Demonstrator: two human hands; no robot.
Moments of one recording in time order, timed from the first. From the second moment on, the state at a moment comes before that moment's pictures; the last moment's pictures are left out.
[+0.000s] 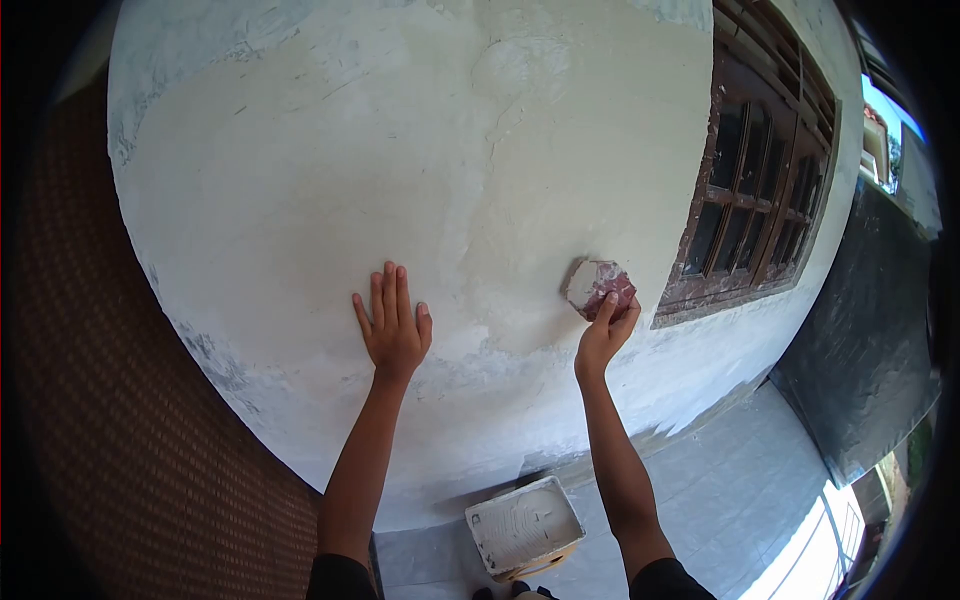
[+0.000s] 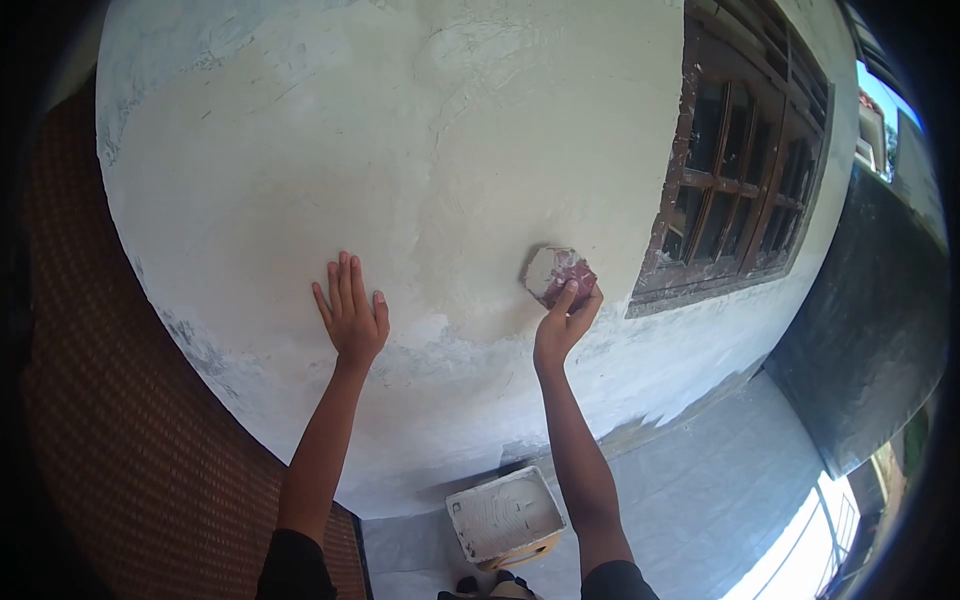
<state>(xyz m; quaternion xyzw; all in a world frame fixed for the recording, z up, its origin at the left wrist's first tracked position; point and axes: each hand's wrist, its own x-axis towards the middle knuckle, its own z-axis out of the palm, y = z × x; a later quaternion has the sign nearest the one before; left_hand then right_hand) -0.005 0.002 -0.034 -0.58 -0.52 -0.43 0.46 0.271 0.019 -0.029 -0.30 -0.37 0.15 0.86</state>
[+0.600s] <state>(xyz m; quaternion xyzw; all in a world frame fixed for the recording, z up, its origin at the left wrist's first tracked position) -0.003 0.001 -0.034 -0.56 -0.52 -0.44 0.47 0.240 0.013 0.090 -0.28 -0.64 -0.06 0.72</state>
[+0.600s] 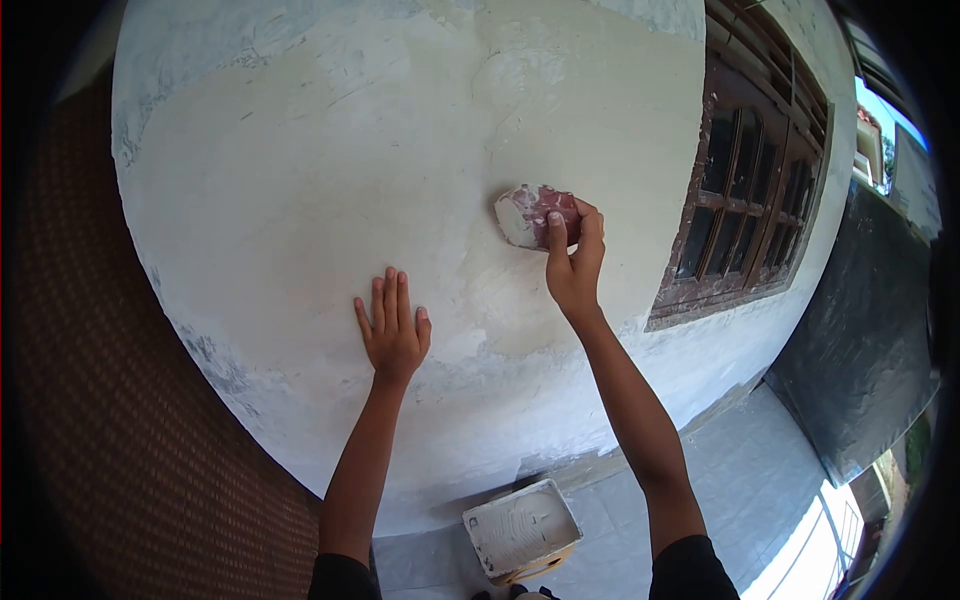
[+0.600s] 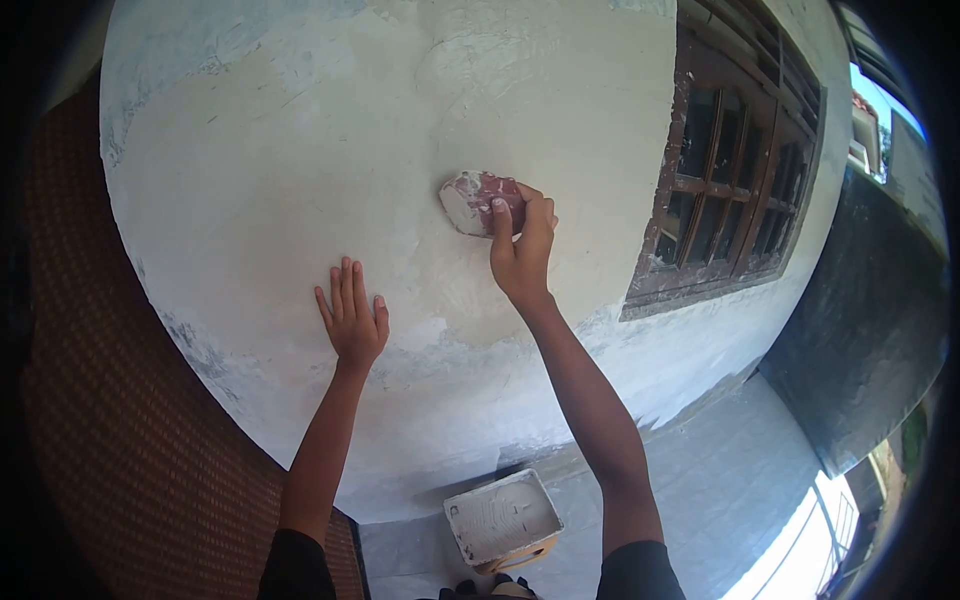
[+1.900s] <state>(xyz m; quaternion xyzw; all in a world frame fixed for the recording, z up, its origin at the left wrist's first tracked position) -0.004 0.000 -0.035 -0.58 -0.51 -0.44 0.46 0.255 0.037 0.133 -0.28 -0.64 -0.16 0.70</state>
